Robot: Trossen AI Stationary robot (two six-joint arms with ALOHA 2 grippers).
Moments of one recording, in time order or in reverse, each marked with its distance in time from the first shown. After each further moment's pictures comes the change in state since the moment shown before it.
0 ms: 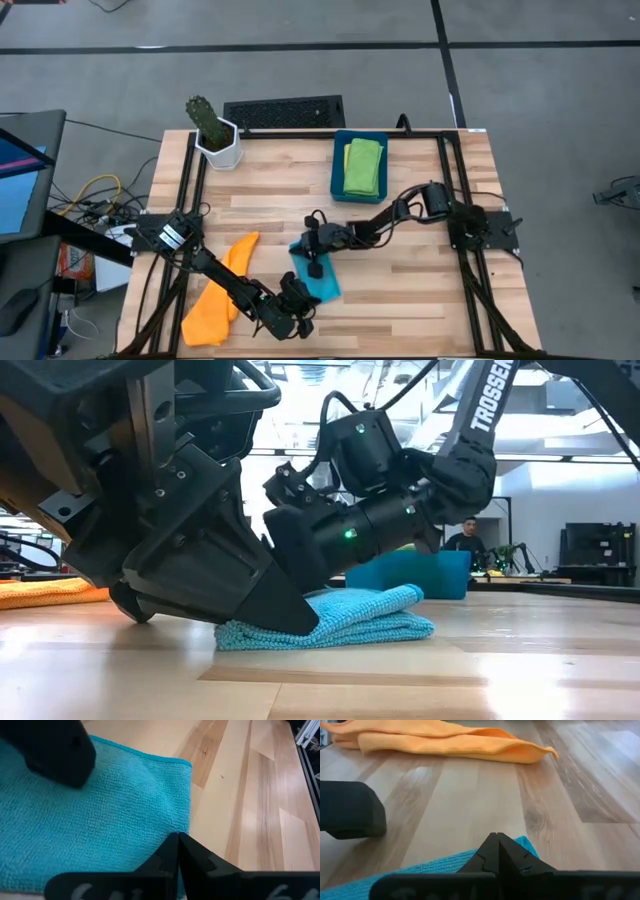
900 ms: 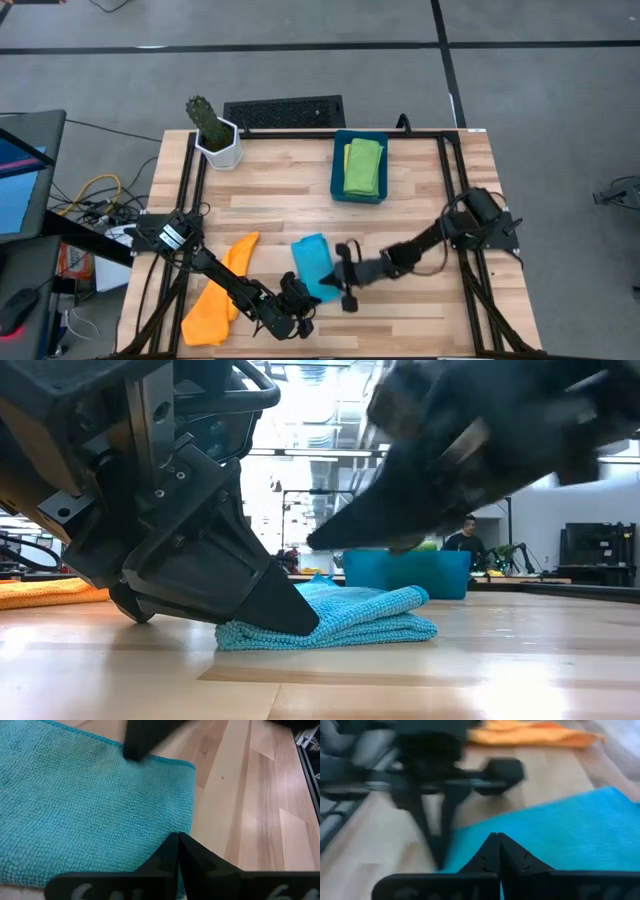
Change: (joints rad) left arm 0.000 0.000 0.000 0.004 -0.008 0.005; right arm 0.336 -0.307 -0.280 -0.048 0.251 0.200
